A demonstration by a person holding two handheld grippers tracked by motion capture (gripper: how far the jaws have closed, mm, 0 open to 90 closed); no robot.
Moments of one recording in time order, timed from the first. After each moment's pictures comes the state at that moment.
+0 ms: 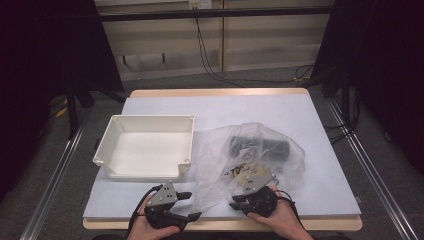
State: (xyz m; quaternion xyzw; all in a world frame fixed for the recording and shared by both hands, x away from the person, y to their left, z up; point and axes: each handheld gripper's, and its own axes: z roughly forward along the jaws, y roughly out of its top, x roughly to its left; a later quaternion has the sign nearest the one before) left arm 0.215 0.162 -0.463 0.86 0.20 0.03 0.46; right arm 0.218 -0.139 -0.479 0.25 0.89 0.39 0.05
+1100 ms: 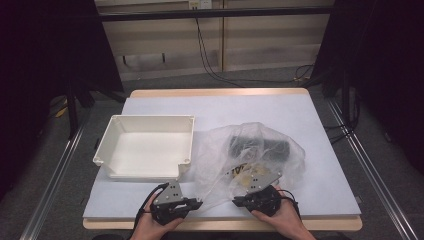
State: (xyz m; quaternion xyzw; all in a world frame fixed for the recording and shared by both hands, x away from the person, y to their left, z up) left arm 0.222 0.154 -0.463 0.87 0.18 0.03 0.46; right arm 0.218 -0.150 -0.475 0.25 0.88 0.41 0.04
